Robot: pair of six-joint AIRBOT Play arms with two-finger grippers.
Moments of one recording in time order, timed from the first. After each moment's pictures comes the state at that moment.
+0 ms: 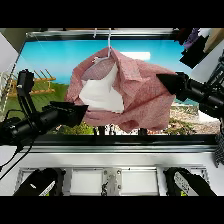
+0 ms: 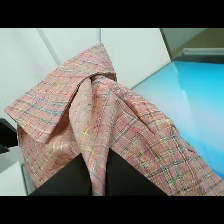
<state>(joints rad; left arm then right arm) -0.51 -0.53 0.87 1.35 -0.84 -1.81 -0.24 -0.99 0.87 0.18 1.32 0.28</state>
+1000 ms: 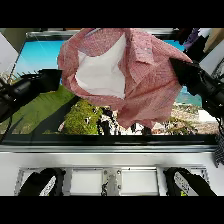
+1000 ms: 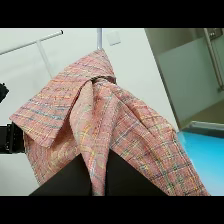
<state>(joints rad) -0.14 -0.72 1.04 1.09 -0.73 -1.54 -0.24 -0.99 0.87 0.42 1.34 0.15</state>
